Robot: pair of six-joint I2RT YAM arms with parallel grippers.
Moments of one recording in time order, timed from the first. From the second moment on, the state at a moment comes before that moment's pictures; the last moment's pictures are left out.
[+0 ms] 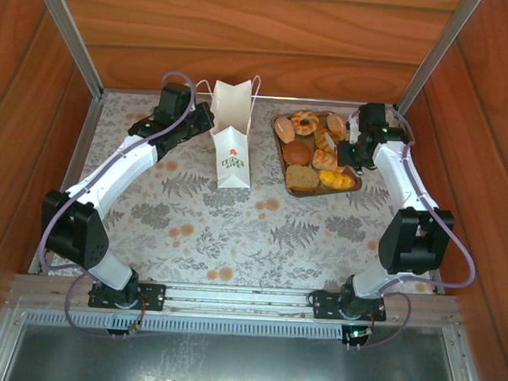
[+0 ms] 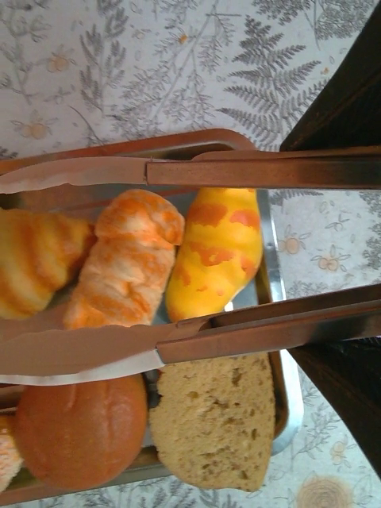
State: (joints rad) left arm -0.42 1.57 1.37 -0.36 0.10 -0.73; right arm 0.08 1.62 1.43 -0.92 0.03 -0.04
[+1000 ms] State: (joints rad) left arm -0.49 1.37 1.20 -0.37 0.13 -0.79; right arm 0.03 1.85 1.65 -0.92 0.06 0.04
